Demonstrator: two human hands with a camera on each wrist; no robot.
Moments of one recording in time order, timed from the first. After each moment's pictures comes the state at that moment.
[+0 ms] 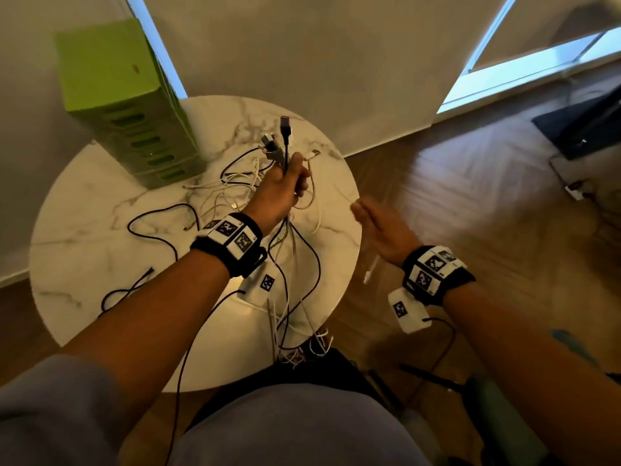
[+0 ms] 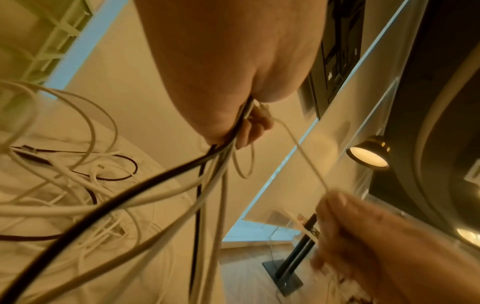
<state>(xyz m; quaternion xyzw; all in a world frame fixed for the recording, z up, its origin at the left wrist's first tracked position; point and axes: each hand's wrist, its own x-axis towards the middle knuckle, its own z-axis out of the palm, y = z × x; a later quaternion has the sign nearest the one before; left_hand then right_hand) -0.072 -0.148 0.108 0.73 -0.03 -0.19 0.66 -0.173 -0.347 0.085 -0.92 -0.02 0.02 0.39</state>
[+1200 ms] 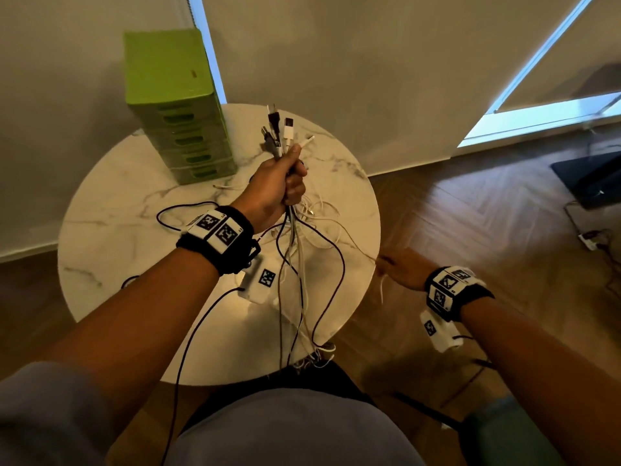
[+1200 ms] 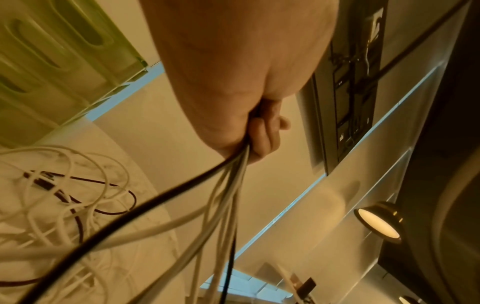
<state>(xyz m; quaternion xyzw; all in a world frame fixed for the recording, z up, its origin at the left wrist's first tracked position) -0.061 -0.097 0.146 0.56 0.03 -0.22 0.80 -0.165 -0.367 0.059 -0.93 -0.01 0.30 0.21</state>
